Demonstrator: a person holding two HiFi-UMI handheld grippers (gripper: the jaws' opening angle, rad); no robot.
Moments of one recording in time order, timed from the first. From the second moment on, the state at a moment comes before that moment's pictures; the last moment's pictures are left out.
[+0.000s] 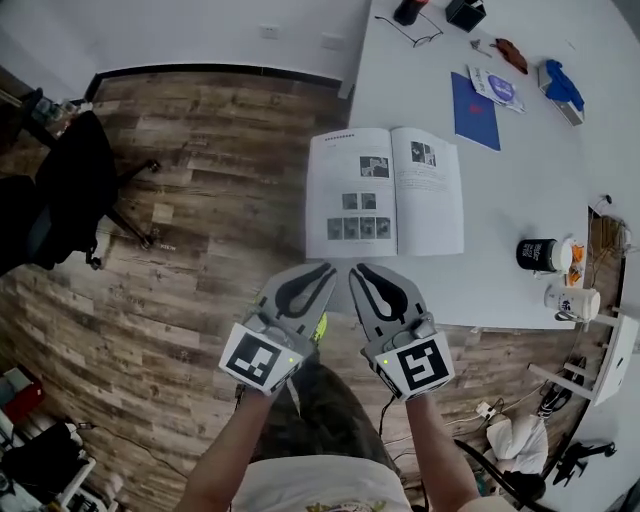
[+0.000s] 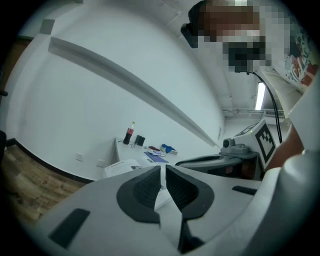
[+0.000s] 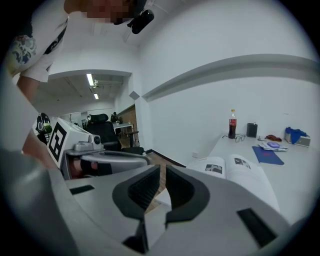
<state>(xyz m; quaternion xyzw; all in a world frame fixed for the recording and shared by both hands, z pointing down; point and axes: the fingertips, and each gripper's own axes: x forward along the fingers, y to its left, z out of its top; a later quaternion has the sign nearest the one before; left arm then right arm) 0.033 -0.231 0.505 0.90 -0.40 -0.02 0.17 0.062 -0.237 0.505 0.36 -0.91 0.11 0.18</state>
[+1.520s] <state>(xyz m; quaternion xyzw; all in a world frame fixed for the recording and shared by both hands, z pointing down) 0.009 -0.256 0.659 0.88 -0.44 0.07 0.17 0.070 -0.253 0.549 0.36 -0.90 0.14 0.21</state>
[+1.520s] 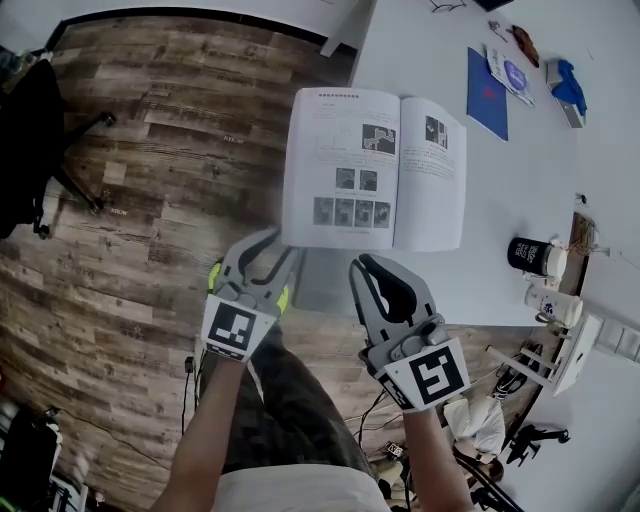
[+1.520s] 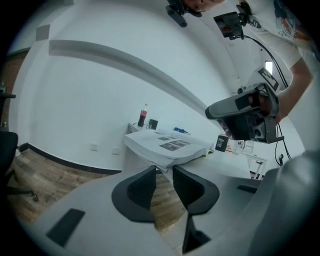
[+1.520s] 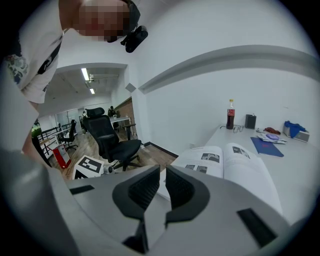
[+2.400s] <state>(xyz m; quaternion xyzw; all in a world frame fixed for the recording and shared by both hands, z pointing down) 0.006 -0.287 0.611 0.91 -0.41 0.02 0.07 0.086 -0.254 0.552 0.40 -0.88 0.16 0.21</state>
